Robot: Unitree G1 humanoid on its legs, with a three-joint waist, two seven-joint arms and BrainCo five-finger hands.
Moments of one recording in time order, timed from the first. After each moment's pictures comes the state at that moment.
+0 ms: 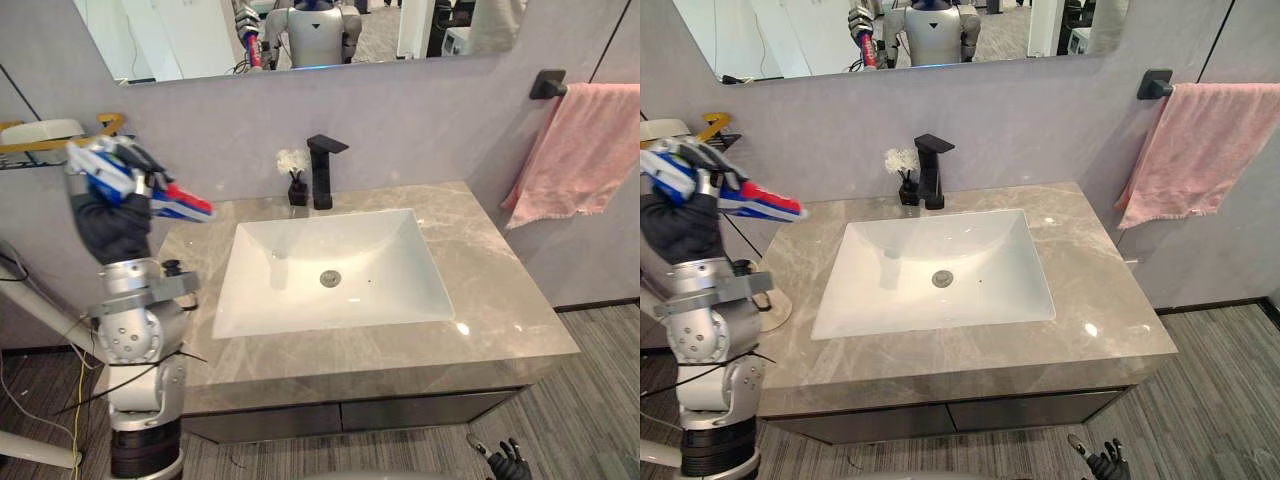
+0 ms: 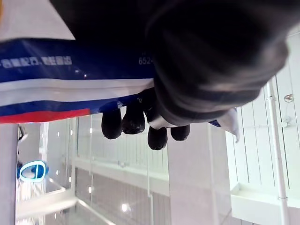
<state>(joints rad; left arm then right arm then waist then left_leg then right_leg) -0.11 0.29 0.26 -0.46 -0.29 -0.22 0.23 0.35 0.05 -0.51 0.59 0.15 -0.06 -0.02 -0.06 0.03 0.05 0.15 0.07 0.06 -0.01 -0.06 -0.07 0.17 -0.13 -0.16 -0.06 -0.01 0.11</state>
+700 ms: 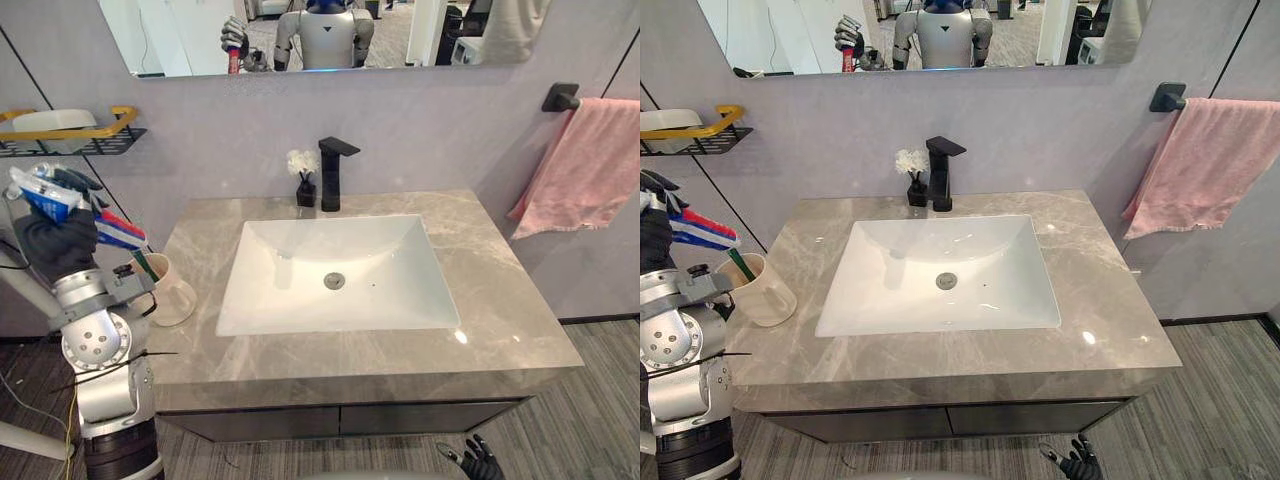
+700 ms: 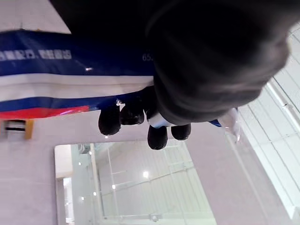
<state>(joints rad) -0.06 0.30 0.40 -0.33 -0.18 -0.19 0.29 0.39 0.03 -0.31 0.60 0.10 -0.06 0.03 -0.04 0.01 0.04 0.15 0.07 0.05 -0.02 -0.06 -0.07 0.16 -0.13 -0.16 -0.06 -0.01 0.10</state>
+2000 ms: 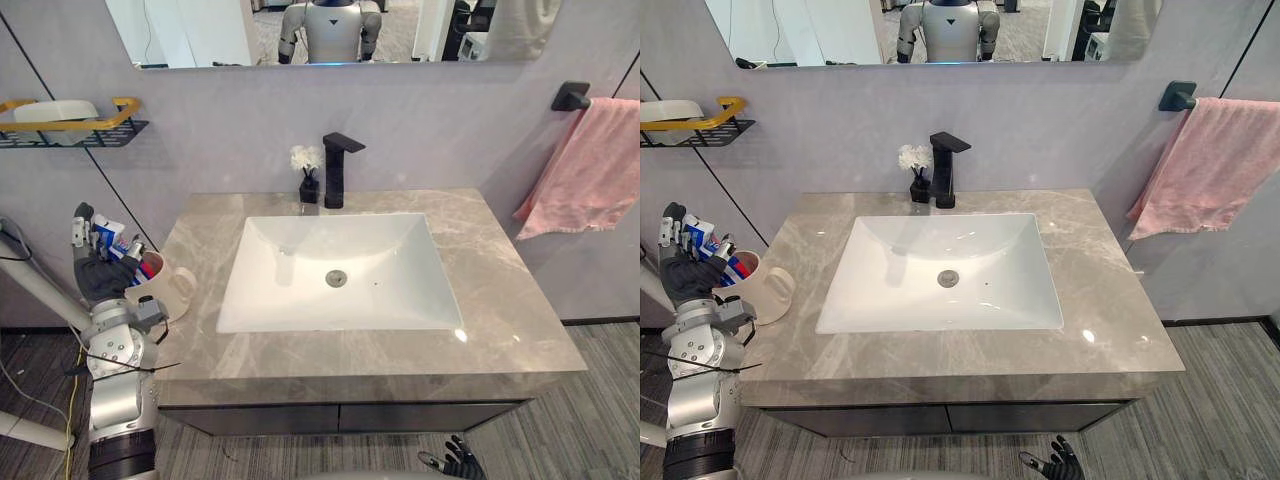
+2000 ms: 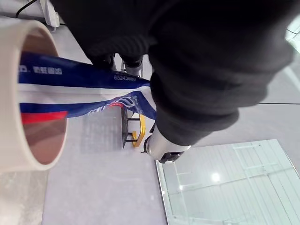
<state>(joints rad) -0.03 0.33 0.36 -0.05 -0.23 -0.13 0.26 0.40 0.00 -0.19 0.61 0.07 -0.05 0.02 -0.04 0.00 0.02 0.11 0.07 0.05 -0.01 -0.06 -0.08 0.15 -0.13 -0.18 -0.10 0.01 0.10</state>
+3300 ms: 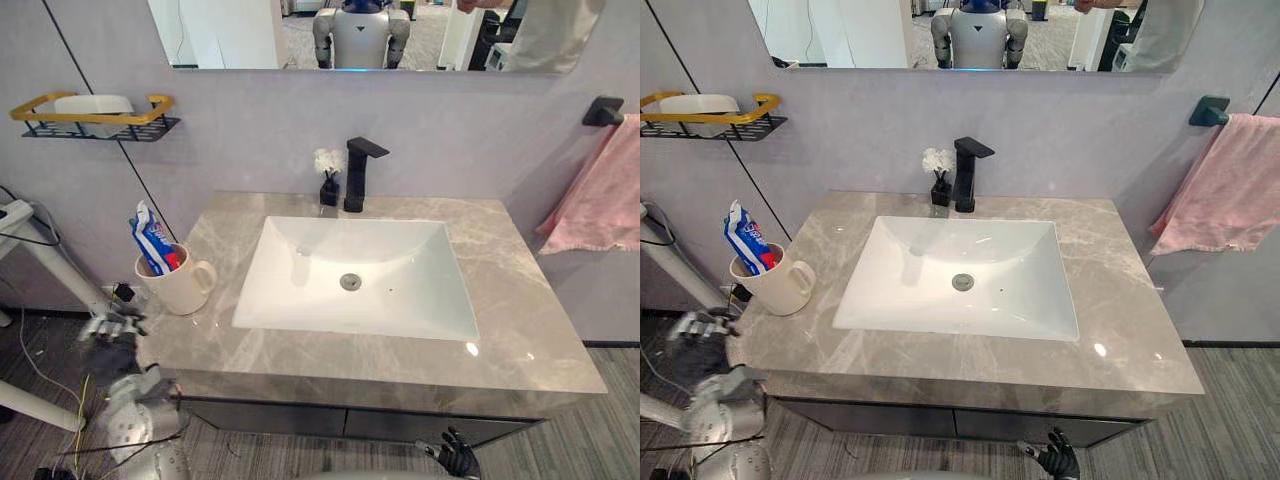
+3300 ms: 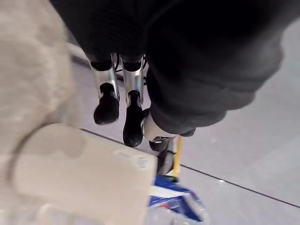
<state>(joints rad) 0.26 0.01 0.38 -0.09 -0.47 -0.20 0.21 0.35 0.05 -0.22 0.61 0.07 -0.03 -0.01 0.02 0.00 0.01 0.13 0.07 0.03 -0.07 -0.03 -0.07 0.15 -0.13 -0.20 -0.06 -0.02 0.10</state>
